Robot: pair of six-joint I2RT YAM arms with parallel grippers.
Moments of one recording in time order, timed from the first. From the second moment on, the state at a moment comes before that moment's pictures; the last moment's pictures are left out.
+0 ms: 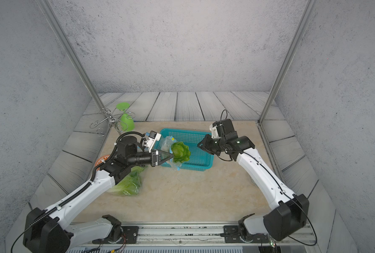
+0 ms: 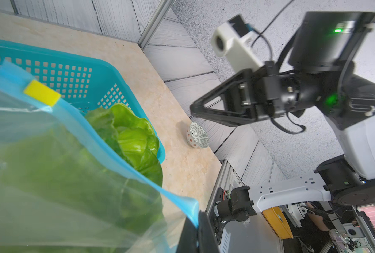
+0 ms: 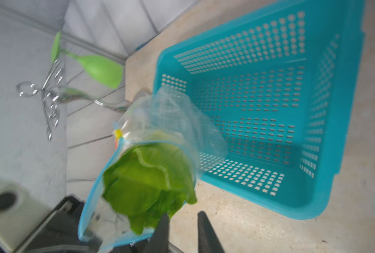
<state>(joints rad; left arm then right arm) -0.49 1.17 0.89 -0.05 0.81 -0.57 0.43 1.40 1.36 -0.78 -0.39 0.70</state>
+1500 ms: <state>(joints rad) -0.40 1.11 0.83 -0.17 0.78 -0.54 0.68 1.83 1.58 -0.75 -0.29 0.47</state>
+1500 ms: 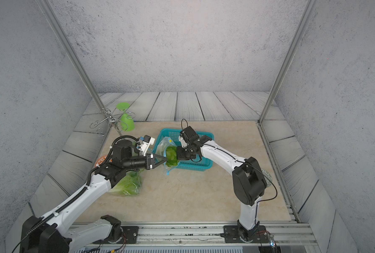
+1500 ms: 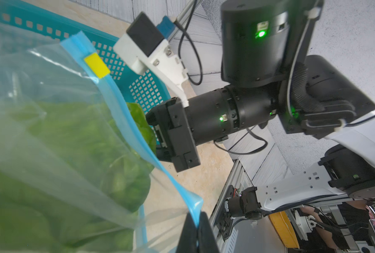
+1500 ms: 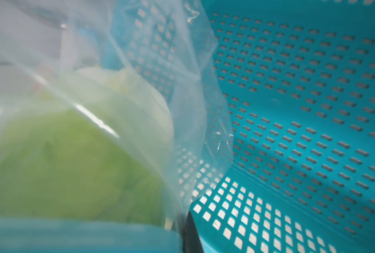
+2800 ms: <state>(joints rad) -0.67 0.96 1.05 -0.34 0.57 -0.64 0.70 1.66 1.77 -1.24 -0.45 0.26</state>
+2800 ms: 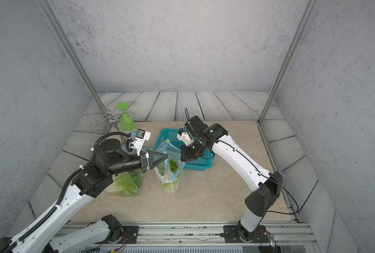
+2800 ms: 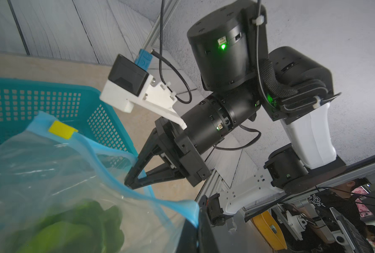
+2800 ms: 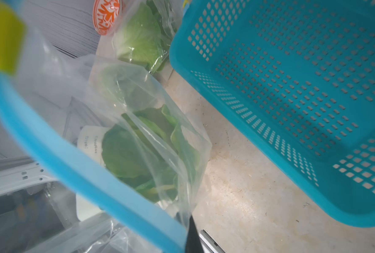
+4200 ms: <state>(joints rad) -0.29 1.43 0.85 0.11 0.98 -0.65 0.59 1.74 1.66 -0.95 -0.49 -0.01</state>
